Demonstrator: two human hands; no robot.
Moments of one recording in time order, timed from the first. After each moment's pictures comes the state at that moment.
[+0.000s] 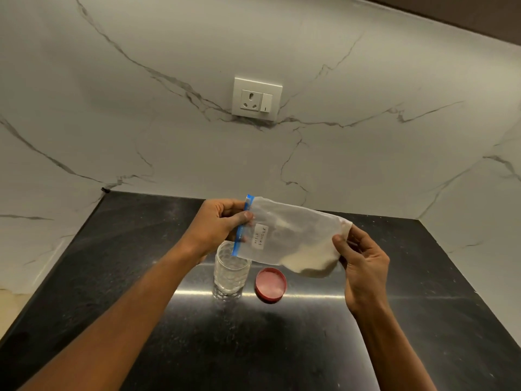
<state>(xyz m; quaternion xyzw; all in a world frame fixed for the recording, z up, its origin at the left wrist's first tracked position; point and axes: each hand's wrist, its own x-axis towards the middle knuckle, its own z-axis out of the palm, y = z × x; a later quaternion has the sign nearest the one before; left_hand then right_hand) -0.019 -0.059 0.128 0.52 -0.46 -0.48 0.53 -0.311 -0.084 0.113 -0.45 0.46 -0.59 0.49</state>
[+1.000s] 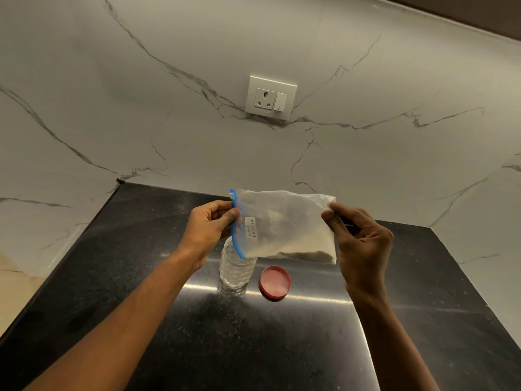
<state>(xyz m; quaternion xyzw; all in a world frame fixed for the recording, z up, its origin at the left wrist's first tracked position) -0.009 -0.052 0.086 0.54 -0.35 -0.44 0.63 -0.275 -0.084 0.153 -0.65 0.35 -0.60 0.32</state>
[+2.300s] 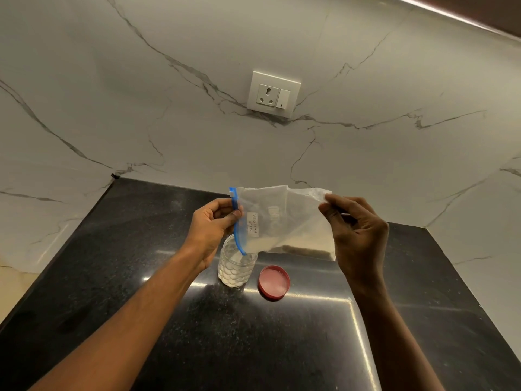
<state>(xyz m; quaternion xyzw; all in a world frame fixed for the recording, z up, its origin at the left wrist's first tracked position) -0.011 -0.066 0.072 0.49 -0.29 -0.48 0.67 -0.266 -0.098 0.161 -0.72 0.37 -0.55 0.20</state>
